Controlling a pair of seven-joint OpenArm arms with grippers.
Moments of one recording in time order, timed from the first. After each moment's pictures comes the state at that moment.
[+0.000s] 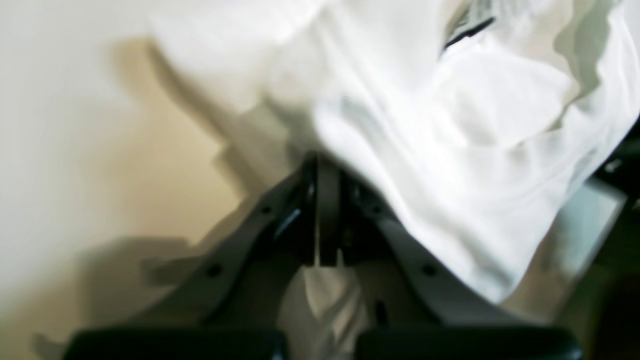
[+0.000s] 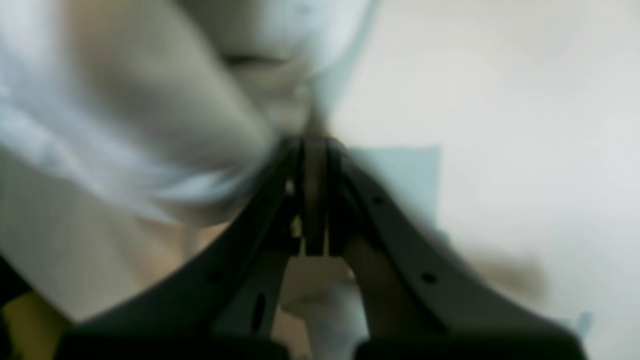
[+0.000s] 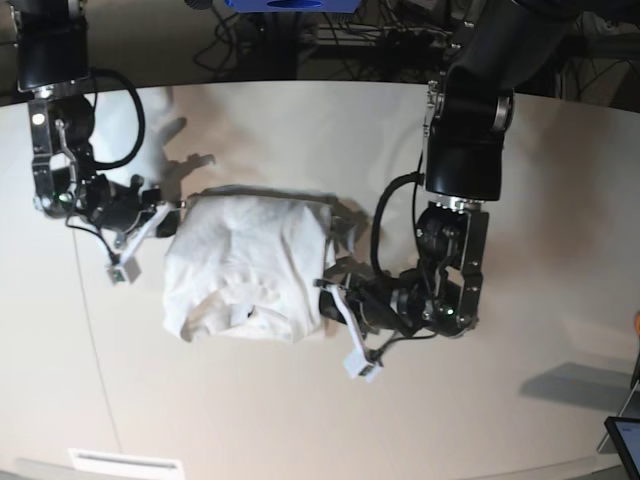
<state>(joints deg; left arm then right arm) -27.1 -6.7 8.1 69.5 -34.8 -24.7 67.3 0.2 22.4 -3.7 88.4 40.7 9.0 -54.8</state>
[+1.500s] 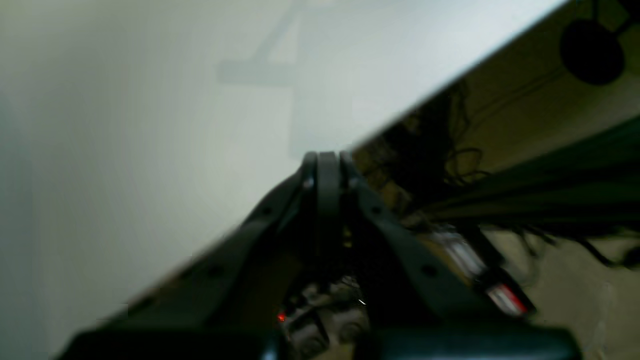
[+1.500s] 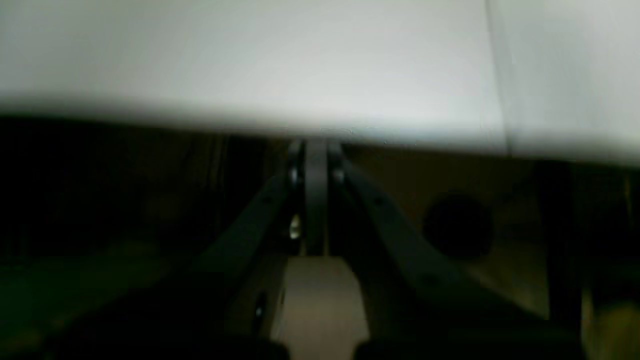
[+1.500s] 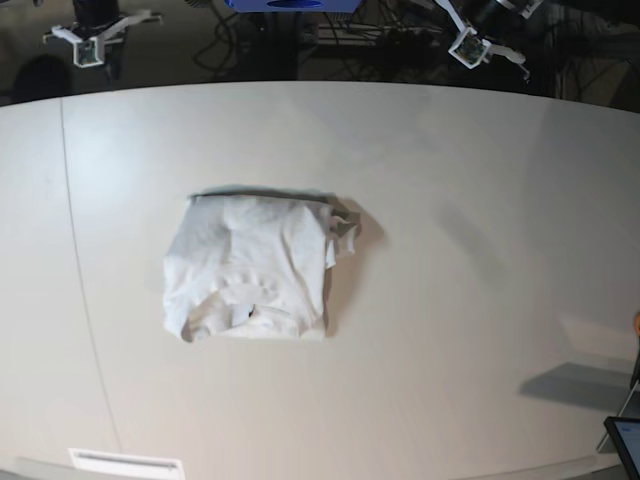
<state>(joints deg) 59.3 -21.4 -10.8 113.0 3.7 -25.4 -1.1 -51.6 9.9 11.2 90.4 5.2 9.0 7.2</state>
